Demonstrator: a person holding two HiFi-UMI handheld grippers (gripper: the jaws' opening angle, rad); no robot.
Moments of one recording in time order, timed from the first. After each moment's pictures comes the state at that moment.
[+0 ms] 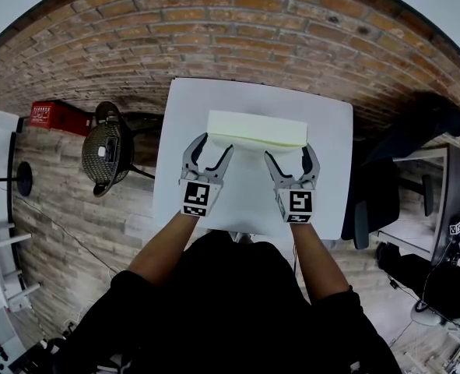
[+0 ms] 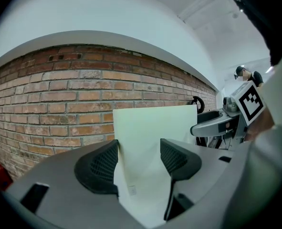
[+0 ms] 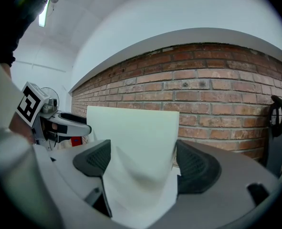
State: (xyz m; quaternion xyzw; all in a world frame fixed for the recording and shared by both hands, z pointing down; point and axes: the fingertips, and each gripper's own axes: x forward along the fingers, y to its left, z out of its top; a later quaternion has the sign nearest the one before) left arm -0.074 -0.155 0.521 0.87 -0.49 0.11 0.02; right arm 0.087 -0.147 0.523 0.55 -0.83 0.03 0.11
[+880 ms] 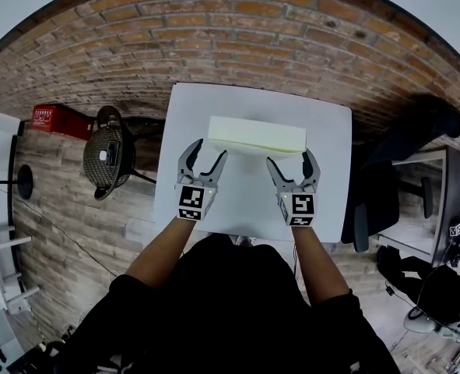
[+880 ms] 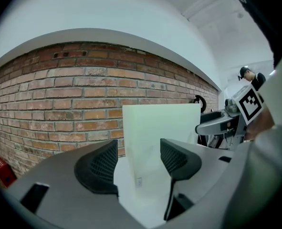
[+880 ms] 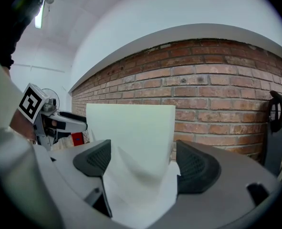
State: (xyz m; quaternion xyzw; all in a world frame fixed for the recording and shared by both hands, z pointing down) left arm -0.093 -0.150 0.527 0.86 -0.50 0.12 0.04; right arm 0.095 -0.141 0.533 0.55 -0.82 0.05 0.12
